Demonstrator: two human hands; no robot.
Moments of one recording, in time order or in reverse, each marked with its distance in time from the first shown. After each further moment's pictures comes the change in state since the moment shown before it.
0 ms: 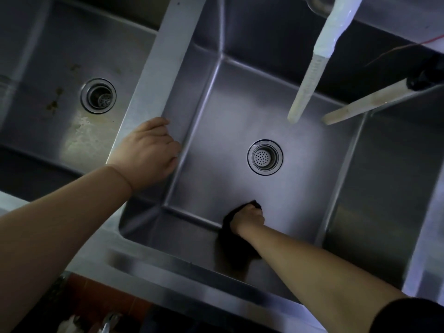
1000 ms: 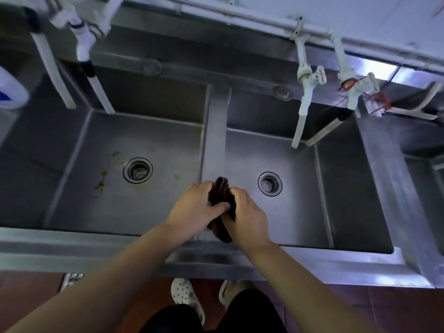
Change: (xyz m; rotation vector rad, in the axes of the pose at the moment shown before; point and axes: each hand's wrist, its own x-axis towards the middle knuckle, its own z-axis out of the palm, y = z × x) left_hand -0.123 -0.052 -0.126 -0.958 -0.184 -0.288; right_hand -0.297 -0.120 0.012 0.333 0.926 -0.789
